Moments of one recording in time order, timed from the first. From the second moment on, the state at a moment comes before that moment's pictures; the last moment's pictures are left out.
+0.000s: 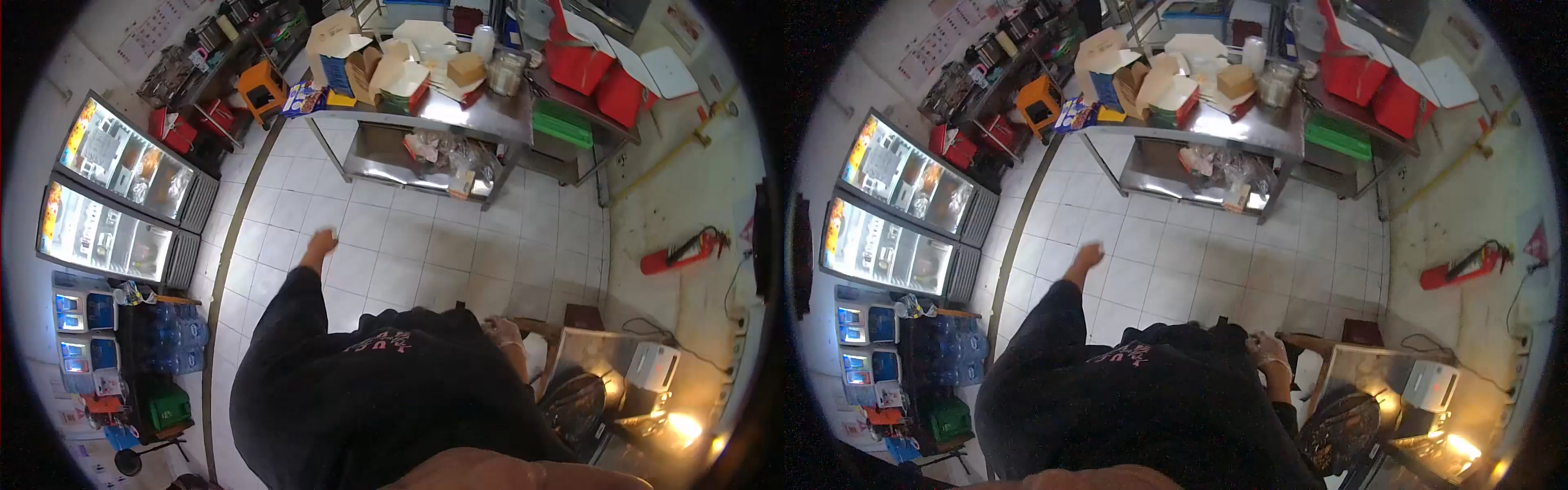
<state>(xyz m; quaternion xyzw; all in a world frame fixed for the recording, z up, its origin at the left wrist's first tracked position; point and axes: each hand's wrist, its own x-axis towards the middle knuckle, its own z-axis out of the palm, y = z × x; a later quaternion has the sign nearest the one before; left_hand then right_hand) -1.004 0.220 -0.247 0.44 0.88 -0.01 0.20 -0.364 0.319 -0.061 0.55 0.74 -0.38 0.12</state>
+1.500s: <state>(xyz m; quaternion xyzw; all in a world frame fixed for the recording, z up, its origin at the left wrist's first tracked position) -1.304 0.790 0.143 0.40 0.90 0.05 -0.16 -0.306 1.376 0.151 0.67 0.65 0.04 -0.35</state>
